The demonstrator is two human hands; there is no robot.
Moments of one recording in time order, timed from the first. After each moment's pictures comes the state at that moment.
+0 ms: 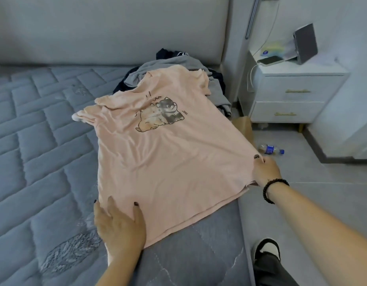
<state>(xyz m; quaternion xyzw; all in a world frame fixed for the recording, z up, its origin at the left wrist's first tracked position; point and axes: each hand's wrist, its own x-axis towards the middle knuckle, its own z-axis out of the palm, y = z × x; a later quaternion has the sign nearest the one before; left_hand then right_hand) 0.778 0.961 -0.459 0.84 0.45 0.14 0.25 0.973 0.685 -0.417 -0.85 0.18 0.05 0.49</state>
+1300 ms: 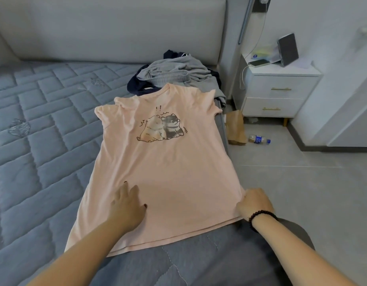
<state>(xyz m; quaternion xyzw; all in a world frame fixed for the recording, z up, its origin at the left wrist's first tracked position) 0.647 1.001 -0.416 0.96 0.20 -0.14 0.12 0.729 0.686 -0.391 -0.96 0.10 0.18 0.18</state>
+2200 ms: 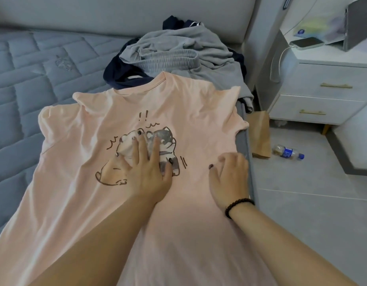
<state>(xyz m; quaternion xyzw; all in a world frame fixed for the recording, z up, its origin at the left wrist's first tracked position) 0.959 0.993 -0.490 0.97 0.20 0.10 0.09 1.005 0.803 -0.480 -0.93 -0.11 -0.11 0.34</state>
